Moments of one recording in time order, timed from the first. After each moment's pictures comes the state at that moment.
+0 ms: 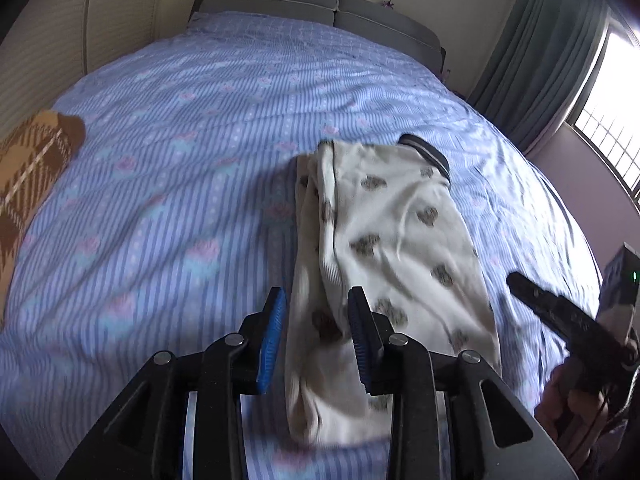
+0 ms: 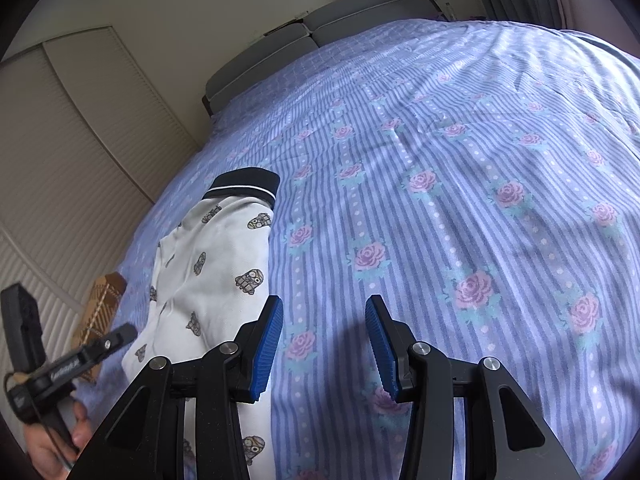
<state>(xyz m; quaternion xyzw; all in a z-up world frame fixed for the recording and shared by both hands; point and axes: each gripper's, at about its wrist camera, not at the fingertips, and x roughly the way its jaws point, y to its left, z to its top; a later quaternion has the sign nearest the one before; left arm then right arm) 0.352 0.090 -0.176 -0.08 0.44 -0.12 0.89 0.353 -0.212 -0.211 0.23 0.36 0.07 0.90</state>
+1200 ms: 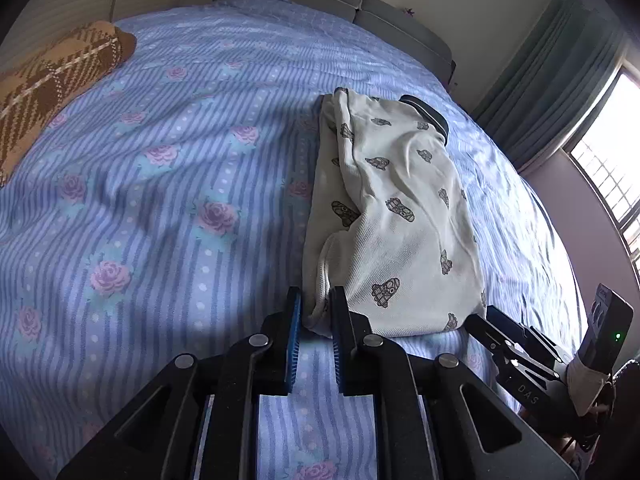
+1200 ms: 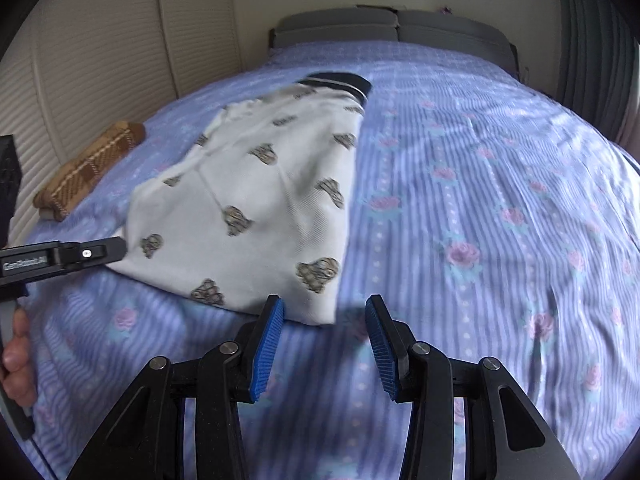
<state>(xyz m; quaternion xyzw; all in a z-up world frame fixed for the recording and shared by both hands) 0.279 0.113 -0.201 -0.16 0.44 -0.12 0.87 0.270 -0.130 -0.227 0.01 0.39 0.10 0.91</state>
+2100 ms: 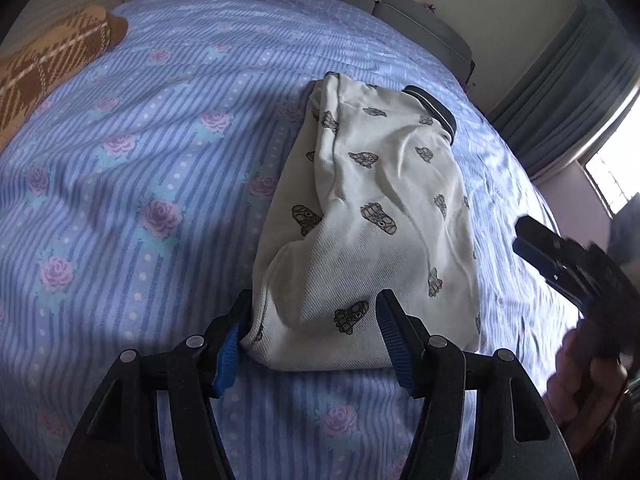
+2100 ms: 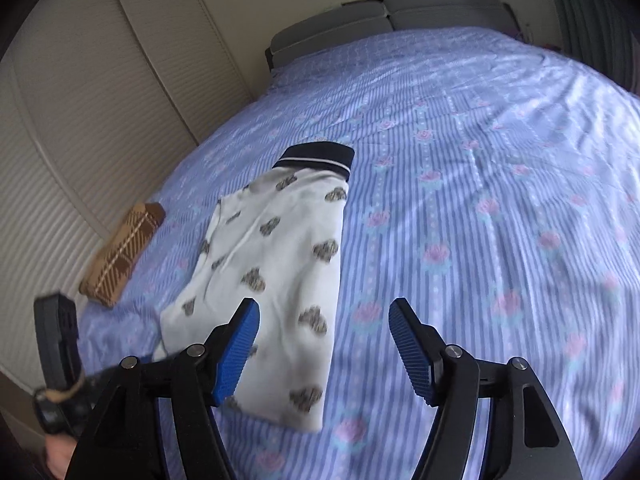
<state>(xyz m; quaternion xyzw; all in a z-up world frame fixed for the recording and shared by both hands) 0.305 0.083 -0.207 -0.19 0.47 -0.09 0.86 0.351 -0.184 -0.170 0.13 0.40 0.17 0.89</state>
